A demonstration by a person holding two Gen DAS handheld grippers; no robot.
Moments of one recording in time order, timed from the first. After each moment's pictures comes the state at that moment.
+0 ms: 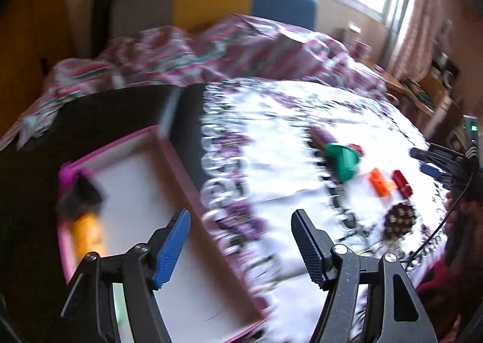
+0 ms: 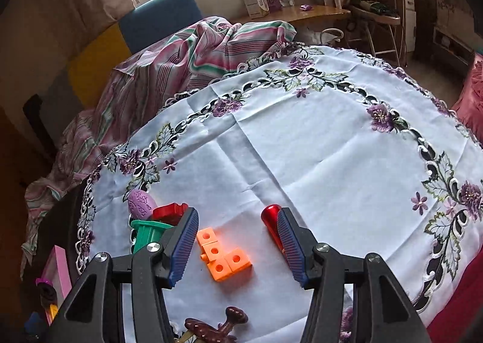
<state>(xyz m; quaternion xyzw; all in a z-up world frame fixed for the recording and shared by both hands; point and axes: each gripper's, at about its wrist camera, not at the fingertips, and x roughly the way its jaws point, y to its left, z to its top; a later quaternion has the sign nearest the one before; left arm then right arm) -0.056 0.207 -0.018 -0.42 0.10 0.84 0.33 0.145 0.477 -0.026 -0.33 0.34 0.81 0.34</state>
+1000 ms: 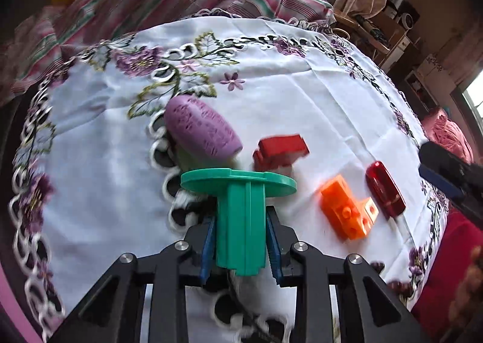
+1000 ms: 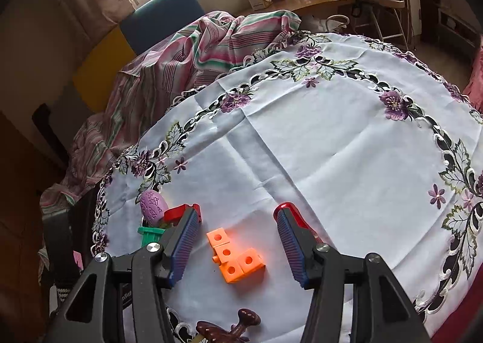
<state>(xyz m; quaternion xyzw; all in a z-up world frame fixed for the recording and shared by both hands) -0.077 0.417 -0.100 -0.50 0.16 0.72 0.44 0.147 0.488 -0.031 -0.32 0.37 0.81 0.32</state>
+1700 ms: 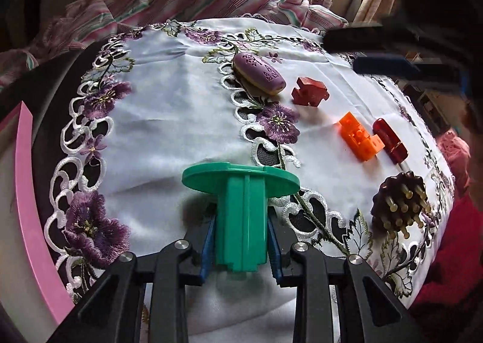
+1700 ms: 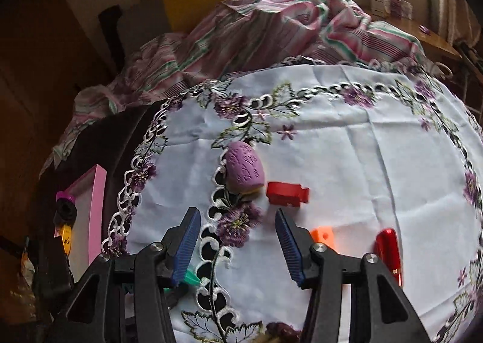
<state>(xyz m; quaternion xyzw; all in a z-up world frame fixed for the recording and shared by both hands) -0.043 0.316 -0.109 -0.48 0.12 0.76 0.41 0.024 0.420 -0.014 -0.44 0.20 0.86 0.13</state>
